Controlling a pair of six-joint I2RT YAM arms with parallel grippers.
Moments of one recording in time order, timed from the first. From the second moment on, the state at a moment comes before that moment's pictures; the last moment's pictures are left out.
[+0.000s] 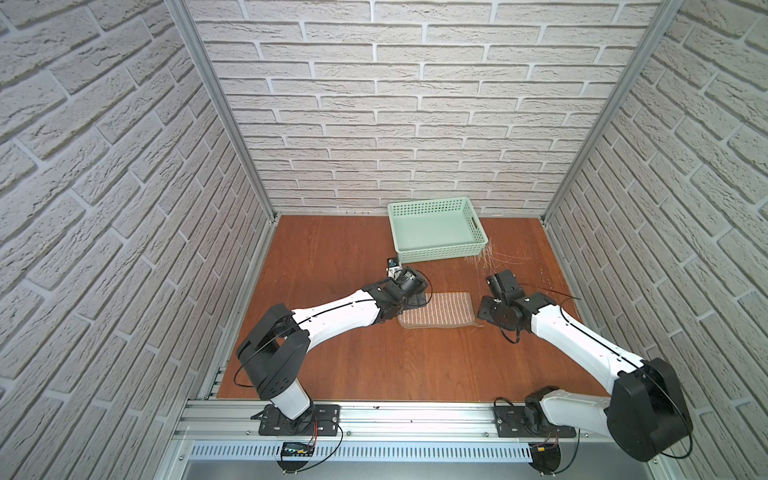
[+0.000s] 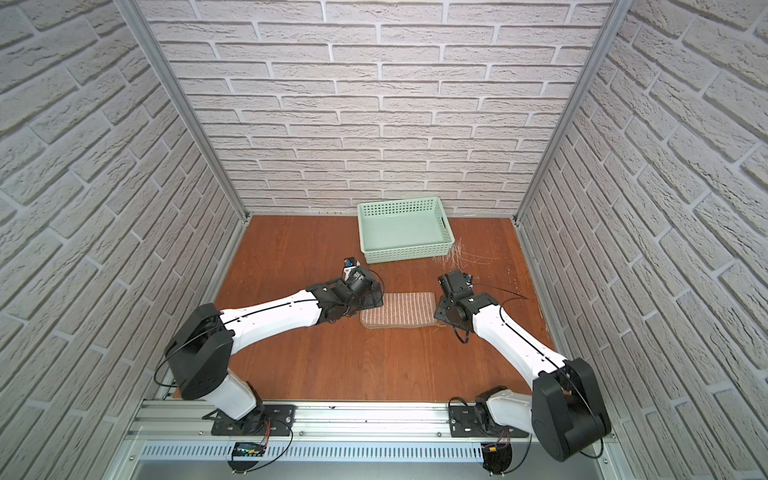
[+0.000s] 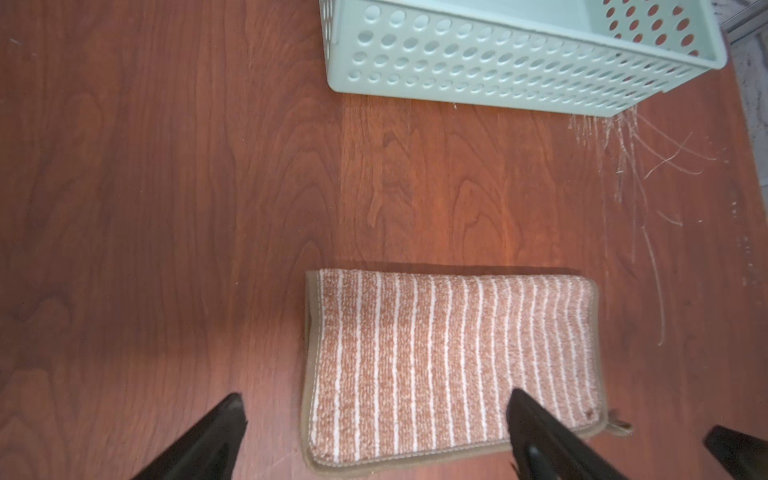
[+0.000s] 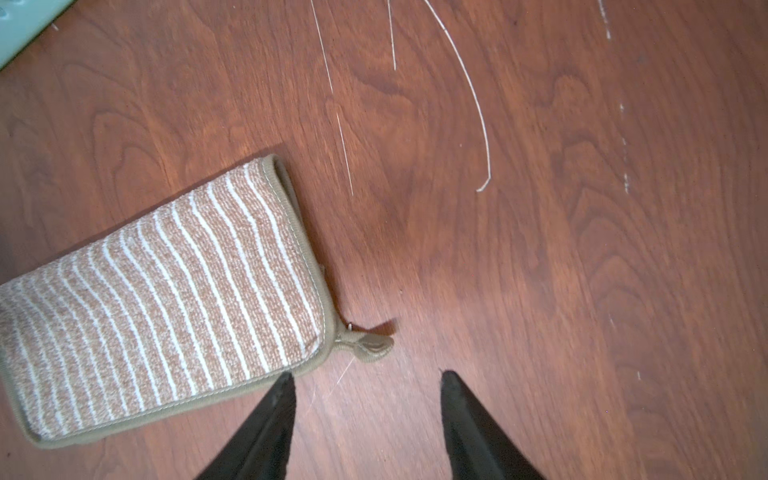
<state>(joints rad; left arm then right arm) -0.84 1.63 1.09 -0.41 -0.32 -0.85 0.39 1.20 0.75 -0.66 0.16 0.75</state>
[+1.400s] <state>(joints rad) -0.86 1.73 1.07 -0.45 -0.42 -0.91 0.35 1.21 0.46 -0.25 -0.03 1.00</state>
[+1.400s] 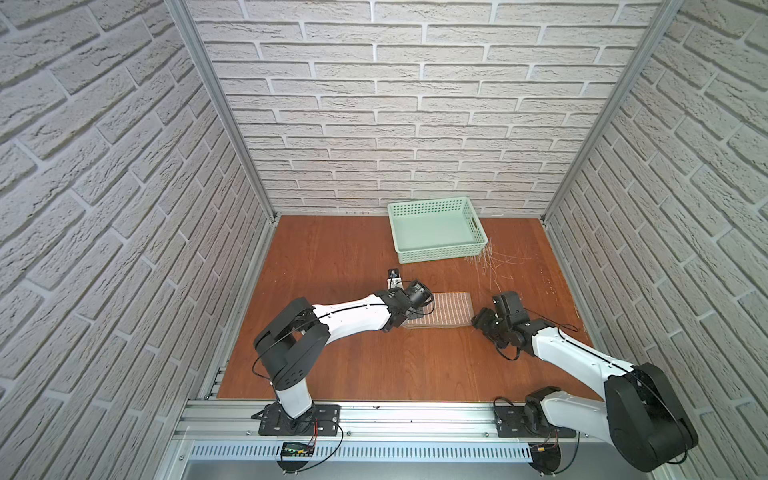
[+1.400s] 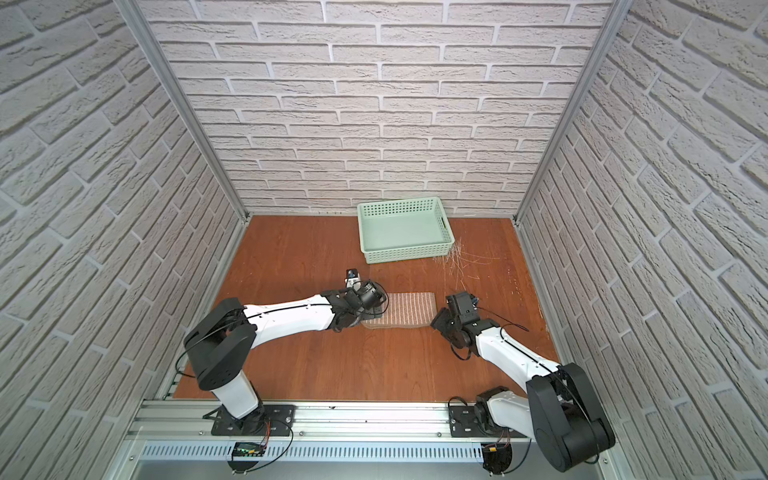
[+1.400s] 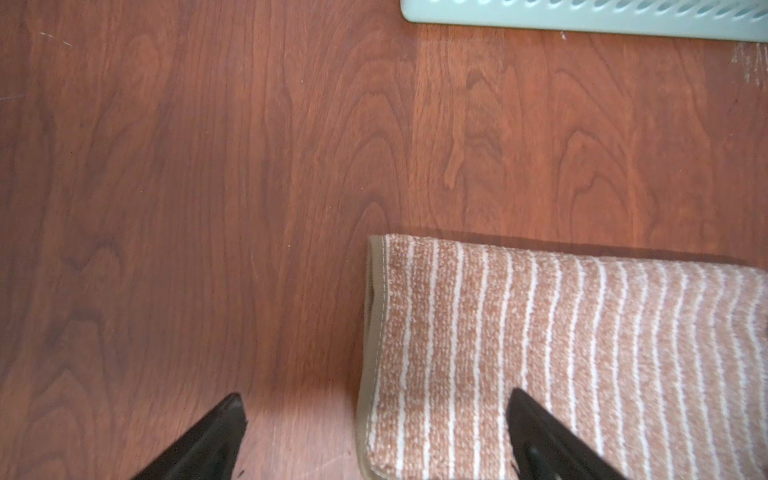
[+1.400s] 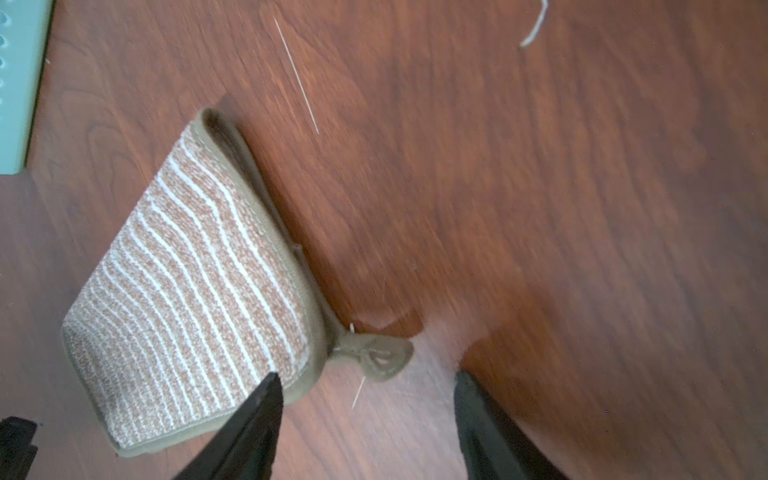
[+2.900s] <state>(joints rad) -0.79 1.72 0.96 -0.41 -0.23 -0.99 0.40 1.28 0.55 -0.27 0.00 0.84</state>
